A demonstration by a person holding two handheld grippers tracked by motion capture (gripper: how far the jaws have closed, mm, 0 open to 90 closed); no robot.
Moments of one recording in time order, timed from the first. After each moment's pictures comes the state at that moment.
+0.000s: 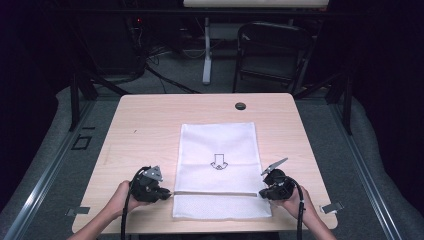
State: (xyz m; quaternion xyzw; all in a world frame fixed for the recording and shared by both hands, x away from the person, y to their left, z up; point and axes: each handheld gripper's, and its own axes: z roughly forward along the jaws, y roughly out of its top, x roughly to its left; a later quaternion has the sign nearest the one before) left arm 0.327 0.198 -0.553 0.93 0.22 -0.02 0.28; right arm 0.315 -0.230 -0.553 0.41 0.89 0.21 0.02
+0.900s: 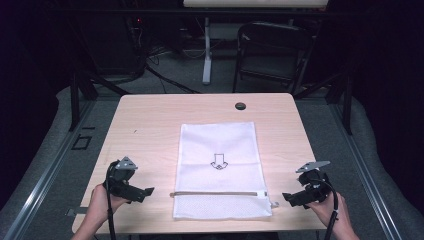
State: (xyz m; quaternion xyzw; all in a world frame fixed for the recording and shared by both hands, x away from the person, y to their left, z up) left arm 0.314 0.251 -0.519 0.85 0.41 0.10 0.30; right arm 0.289 -0.308 -0.523 0.48 0.84 0.22 0.13
